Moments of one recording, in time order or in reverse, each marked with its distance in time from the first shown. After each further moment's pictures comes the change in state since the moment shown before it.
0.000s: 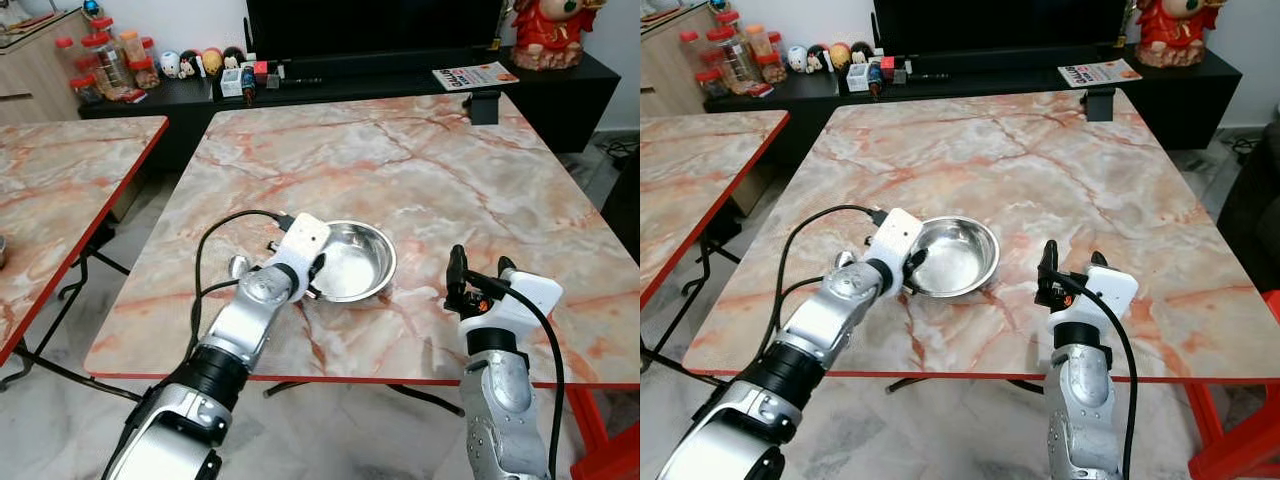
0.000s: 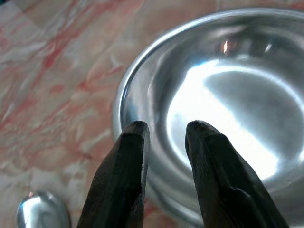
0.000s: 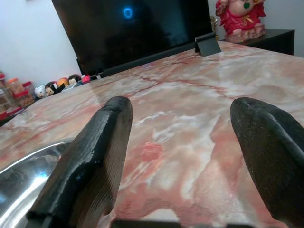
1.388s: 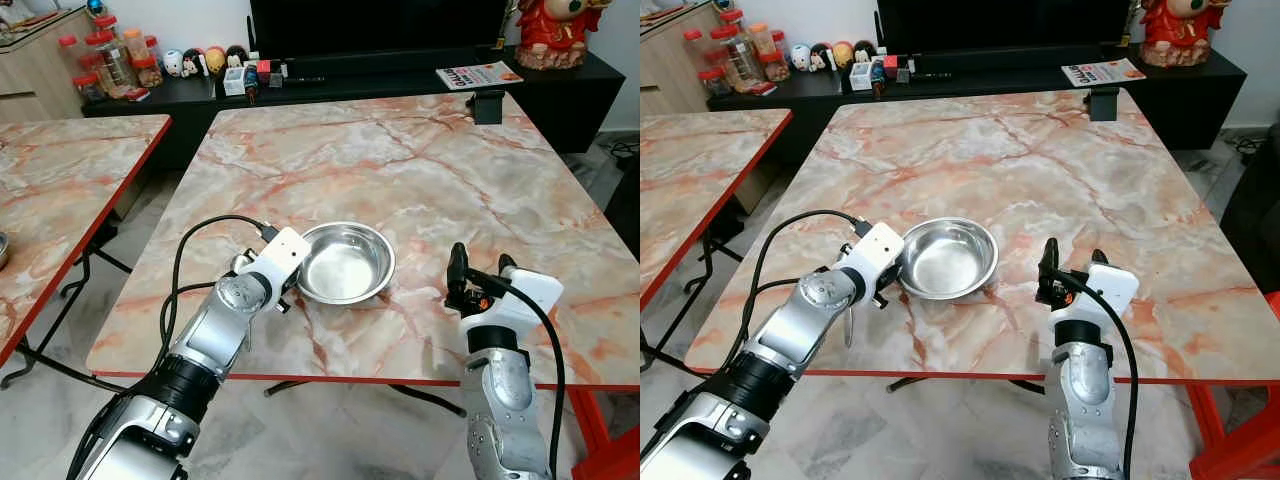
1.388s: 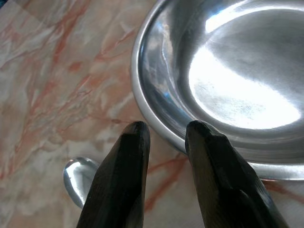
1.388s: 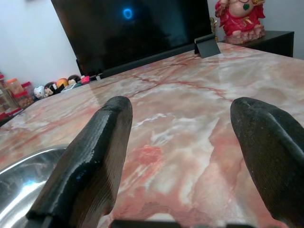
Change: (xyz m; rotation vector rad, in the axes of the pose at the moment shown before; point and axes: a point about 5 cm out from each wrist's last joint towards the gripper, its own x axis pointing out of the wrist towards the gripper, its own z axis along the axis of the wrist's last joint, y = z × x) left arm -0.018 0.015 -0.015 0.183 0.084 -0.008; right arm 0.003 -0.001 0.002 -0.004 -0.007 -0.001
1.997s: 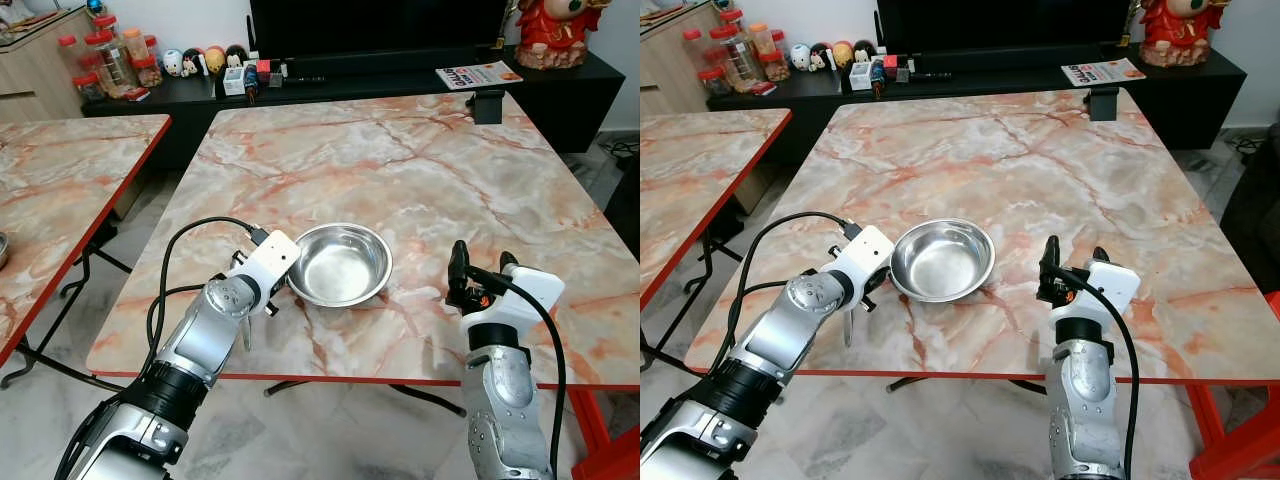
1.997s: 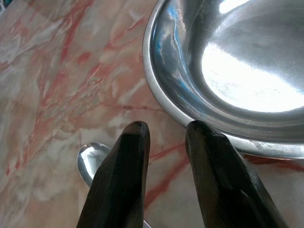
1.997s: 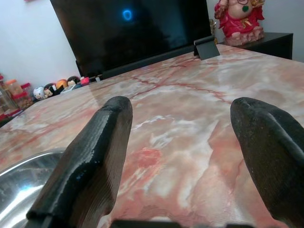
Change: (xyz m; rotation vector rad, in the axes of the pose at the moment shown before) left arm -0.008 0.006 -0.008 0.029 0.024 0.020; right arm 0.002 0.000 0.001 -0.002 -0.004 0.000
